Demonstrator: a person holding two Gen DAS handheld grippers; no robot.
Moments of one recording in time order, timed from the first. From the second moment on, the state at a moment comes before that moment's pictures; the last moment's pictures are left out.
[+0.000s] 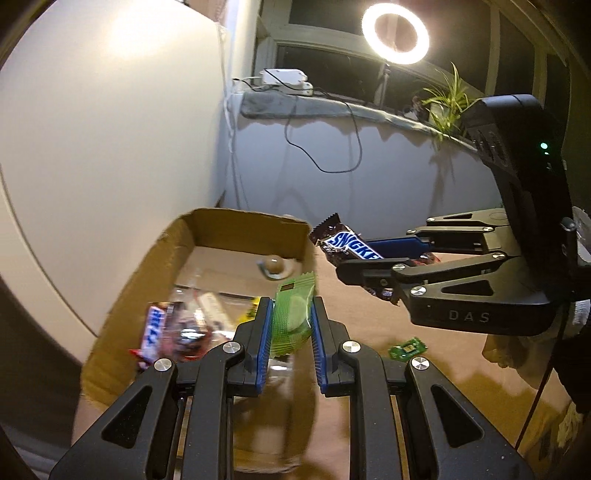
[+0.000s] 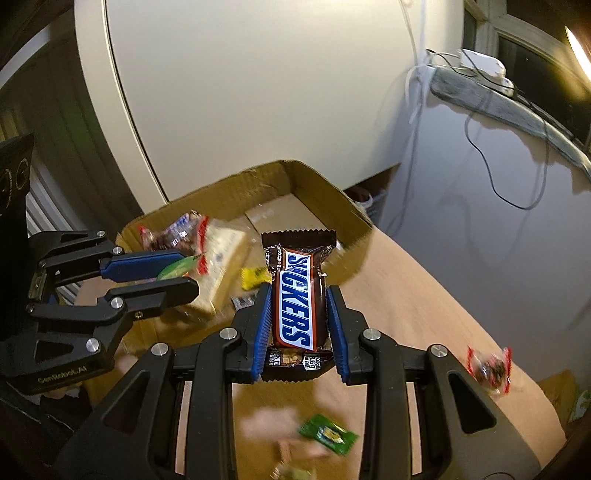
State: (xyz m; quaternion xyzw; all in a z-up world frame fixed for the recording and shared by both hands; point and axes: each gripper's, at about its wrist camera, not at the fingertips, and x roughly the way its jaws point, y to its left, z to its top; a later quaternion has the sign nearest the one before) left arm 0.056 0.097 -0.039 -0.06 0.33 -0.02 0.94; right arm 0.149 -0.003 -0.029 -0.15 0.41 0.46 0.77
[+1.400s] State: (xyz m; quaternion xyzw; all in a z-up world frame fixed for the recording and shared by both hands) left arm 0.042 0.140 -0.034 -0.06 0.31 0.02 0.95; right arm 0.161 0.071 -0.022 -0.16 0.41 0.46 0.77
